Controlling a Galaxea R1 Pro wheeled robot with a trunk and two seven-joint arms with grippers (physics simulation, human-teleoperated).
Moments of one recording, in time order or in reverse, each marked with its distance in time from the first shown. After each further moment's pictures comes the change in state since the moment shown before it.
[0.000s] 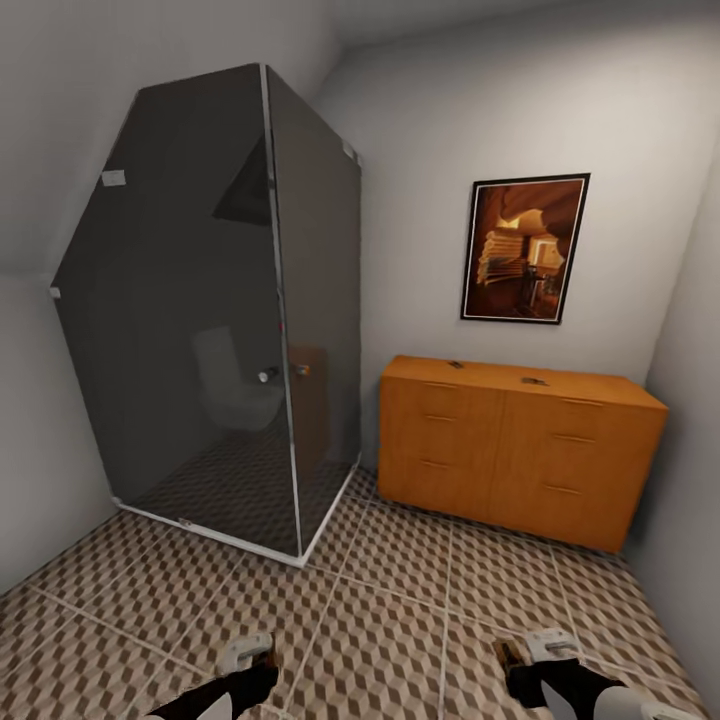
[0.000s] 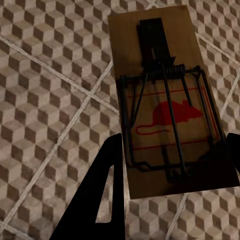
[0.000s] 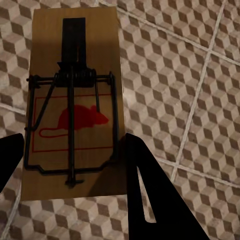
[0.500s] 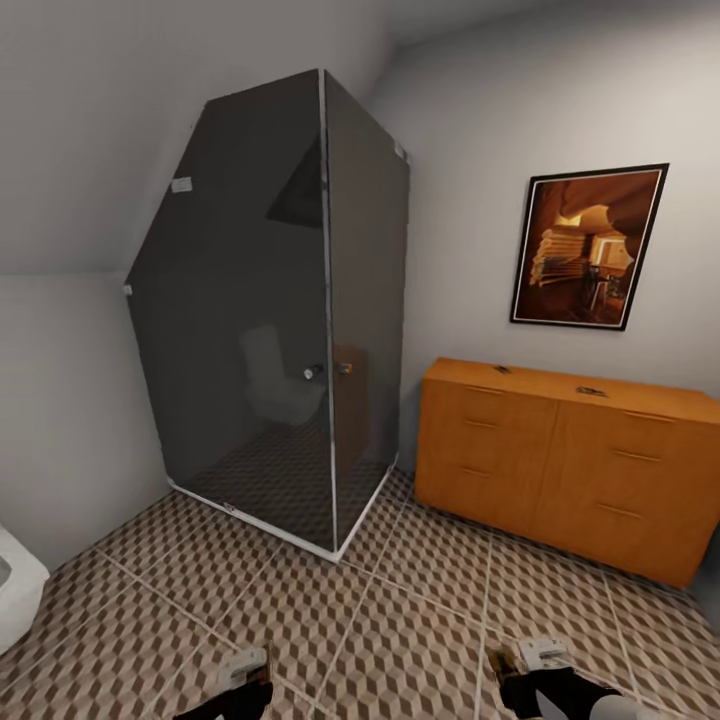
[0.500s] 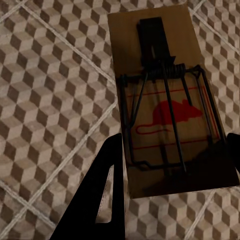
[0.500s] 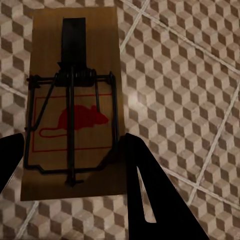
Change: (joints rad) left arm 0.041 0.006 0.000 -0.001 0.011 -0.043 -0.001; right arm 0.018 0.019 0.001 0.000 0.004 -0.001 -0.001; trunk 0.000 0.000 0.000
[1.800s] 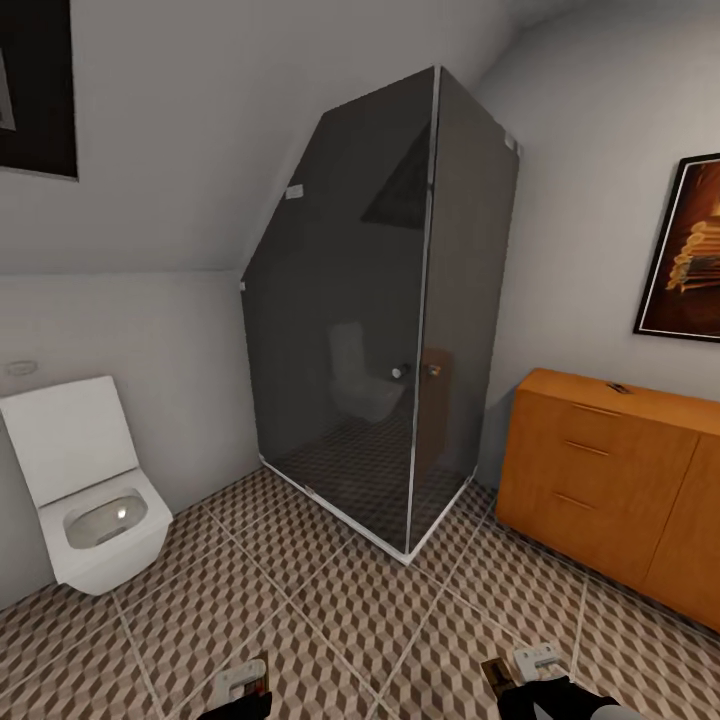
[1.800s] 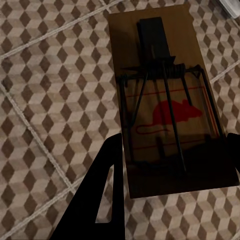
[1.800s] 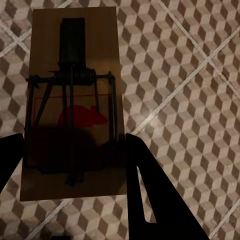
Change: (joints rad) left arm 0.034 -0.006 0.000 0.001 -0.001 -0.063 0.000; right arm 0.019 0.012 -0.001 0.001 0.064 -0.002 0.012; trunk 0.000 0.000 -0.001
